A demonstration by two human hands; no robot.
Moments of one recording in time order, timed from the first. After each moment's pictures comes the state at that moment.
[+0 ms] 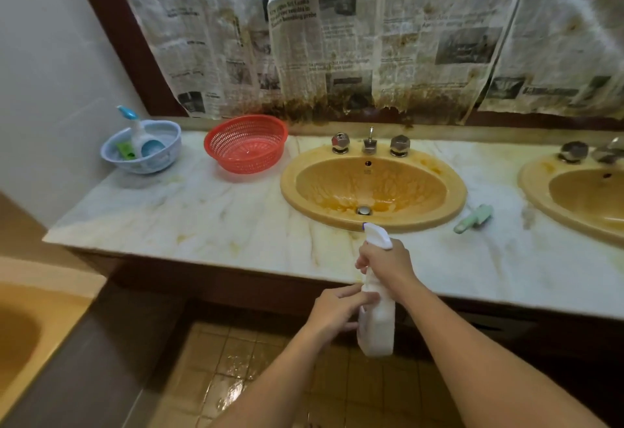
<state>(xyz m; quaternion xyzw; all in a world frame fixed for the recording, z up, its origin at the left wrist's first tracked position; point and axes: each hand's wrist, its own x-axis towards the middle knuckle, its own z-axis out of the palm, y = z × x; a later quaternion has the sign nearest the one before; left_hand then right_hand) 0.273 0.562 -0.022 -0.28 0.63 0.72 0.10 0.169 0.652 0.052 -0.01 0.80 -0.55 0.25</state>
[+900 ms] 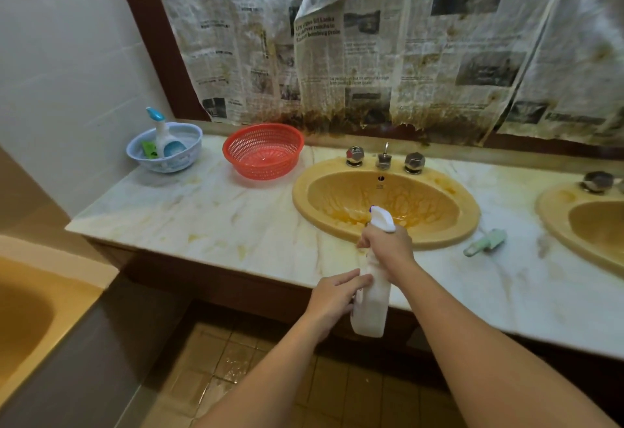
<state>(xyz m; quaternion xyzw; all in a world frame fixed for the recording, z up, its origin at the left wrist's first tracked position) 0.251 0.549 0.001 -0.31 0.62 0.72 0.00 0.141 0.621 0.081 -0.04 0.79 -0.58 0.22</state>
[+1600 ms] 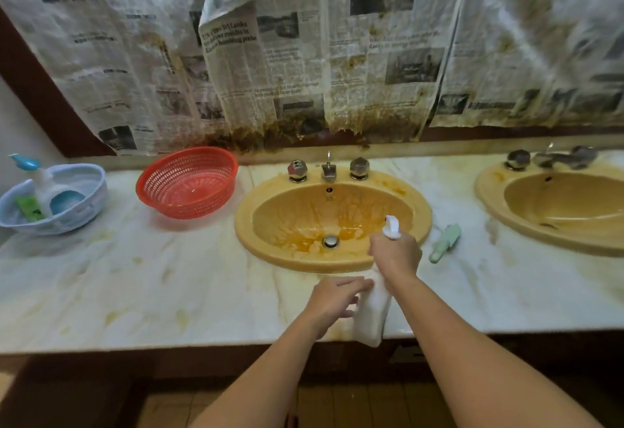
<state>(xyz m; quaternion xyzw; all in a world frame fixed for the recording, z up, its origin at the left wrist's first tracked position) 0.139 0.529 -0.008 -0.22 0.69 0.68 0.13 0.054 0.633 0.048 0.15 0.81 -0.57 0.05</state>
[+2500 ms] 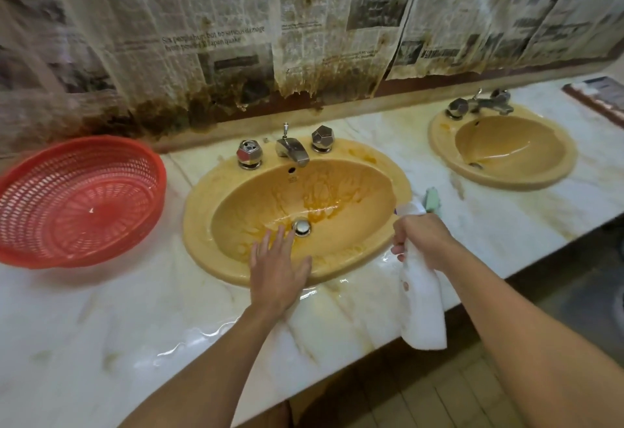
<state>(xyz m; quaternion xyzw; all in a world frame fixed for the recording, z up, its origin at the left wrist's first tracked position) 0.039 0.365 -0.084 -0.02 0.97 0.25 -0.01 -0.008 0.618 0.041 0.31 0.76 -0.55 0.15</state>
